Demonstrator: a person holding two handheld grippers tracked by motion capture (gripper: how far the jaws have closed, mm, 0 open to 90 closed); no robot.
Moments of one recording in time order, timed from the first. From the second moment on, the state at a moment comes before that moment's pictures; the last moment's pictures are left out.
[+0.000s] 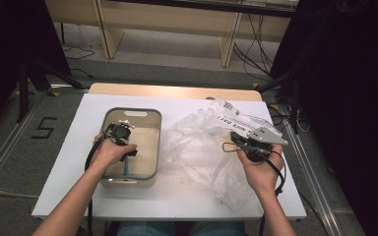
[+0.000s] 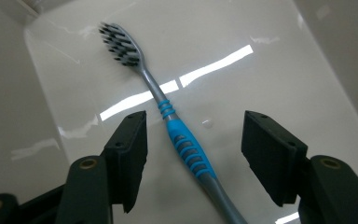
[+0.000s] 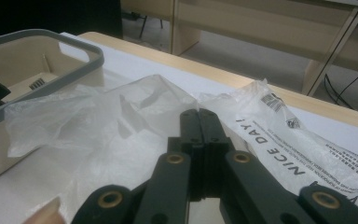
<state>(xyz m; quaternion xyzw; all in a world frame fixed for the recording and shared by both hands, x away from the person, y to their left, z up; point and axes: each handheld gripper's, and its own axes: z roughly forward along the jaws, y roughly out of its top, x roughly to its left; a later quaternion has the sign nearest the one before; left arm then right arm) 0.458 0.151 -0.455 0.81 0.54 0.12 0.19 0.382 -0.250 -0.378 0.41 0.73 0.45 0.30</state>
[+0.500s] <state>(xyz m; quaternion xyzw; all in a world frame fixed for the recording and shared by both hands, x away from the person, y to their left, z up) 0.460 0.151 -0.461 0.81 0.54 0.10 0.18 0.382 -0.250 -0.378 0.41 0.73 0.45 0.30</state>
